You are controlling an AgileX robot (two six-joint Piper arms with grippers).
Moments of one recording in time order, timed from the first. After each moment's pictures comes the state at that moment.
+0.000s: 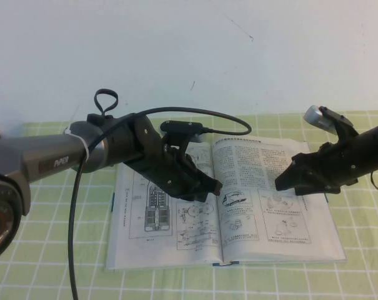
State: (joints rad) right arm 0.08 2.07 -1.27 1.00 0.83 -0.76; left arm -0.52 2.11 -1.44 -0.59 0.59 0.39
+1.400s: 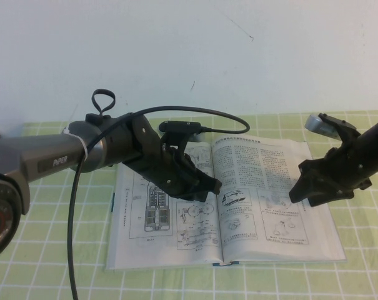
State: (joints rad) right arm 0.08 2.09 -1.35 0.73 0.93 -0.54; left arm -0.52 2.11 -1.44 -0.62 0.60 0.40
